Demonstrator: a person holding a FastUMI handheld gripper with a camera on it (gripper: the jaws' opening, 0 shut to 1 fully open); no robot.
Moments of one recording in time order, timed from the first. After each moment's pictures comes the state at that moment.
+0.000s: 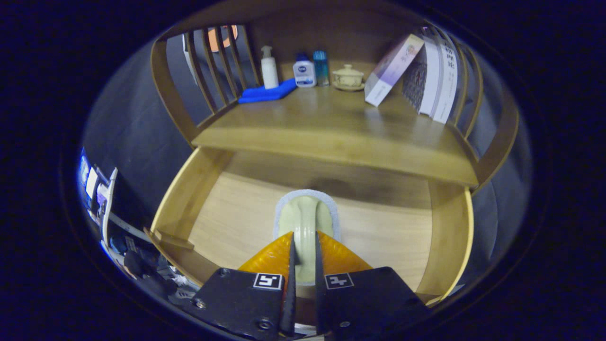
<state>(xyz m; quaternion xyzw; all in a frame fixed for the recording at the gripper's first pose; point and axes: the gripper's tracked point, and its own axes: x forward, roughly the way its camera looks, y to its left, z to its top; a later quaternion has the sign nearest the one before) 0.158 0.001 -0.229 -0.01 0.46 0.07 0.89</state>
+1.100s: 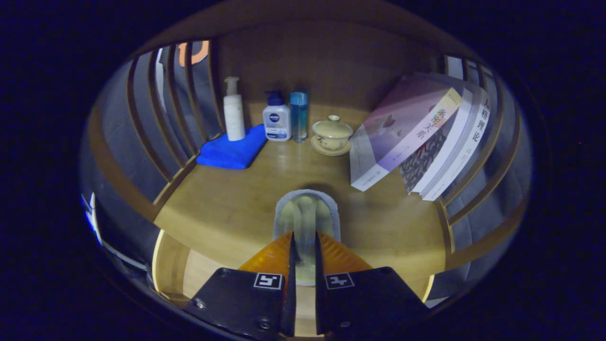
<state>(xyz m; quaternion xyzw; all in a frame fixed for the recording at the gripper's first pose) 0.333 -0.006 -0.184 -0.06 0.41 -0.04 0.91</state>
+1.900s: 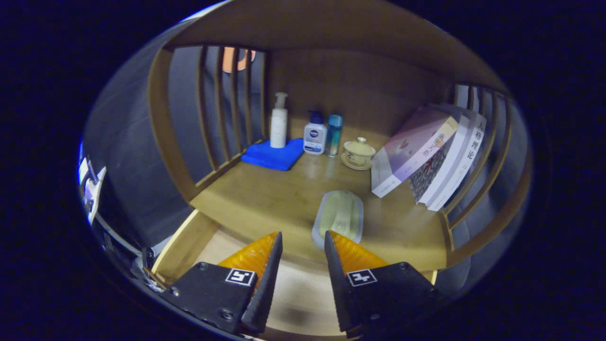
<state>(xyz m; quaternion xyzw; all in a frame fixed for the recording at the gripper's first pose) 0.238 0.055 -0.162 -0.09 0.34 0.07 0.93</state>
